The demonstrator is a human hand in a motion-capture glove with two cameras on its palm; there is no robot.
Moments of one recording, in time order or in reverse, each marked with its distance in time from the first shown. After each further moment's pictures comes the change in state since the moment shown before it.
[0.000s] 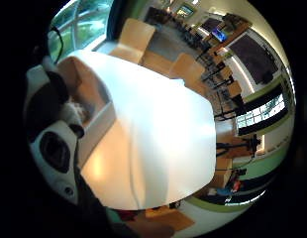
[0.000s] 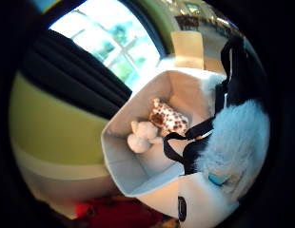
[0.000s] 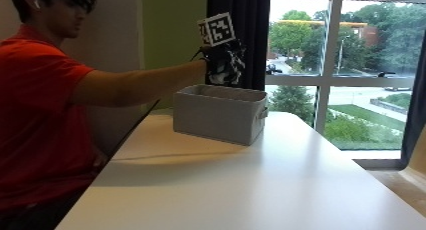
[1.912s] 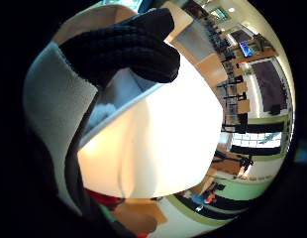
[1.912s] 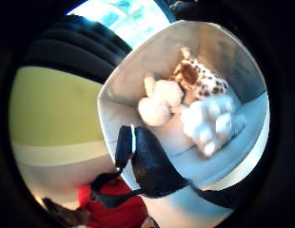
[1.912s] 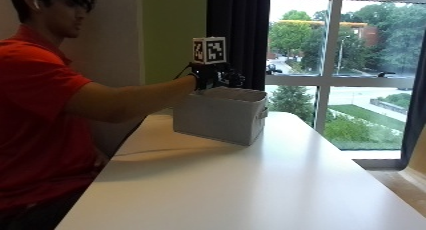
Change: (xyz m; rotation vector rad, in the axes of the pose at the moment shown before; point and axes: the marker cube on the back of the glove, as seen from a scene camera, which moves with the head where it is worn) arm -0.060 0.043 0.057 -0.264 -0.036 -0.172
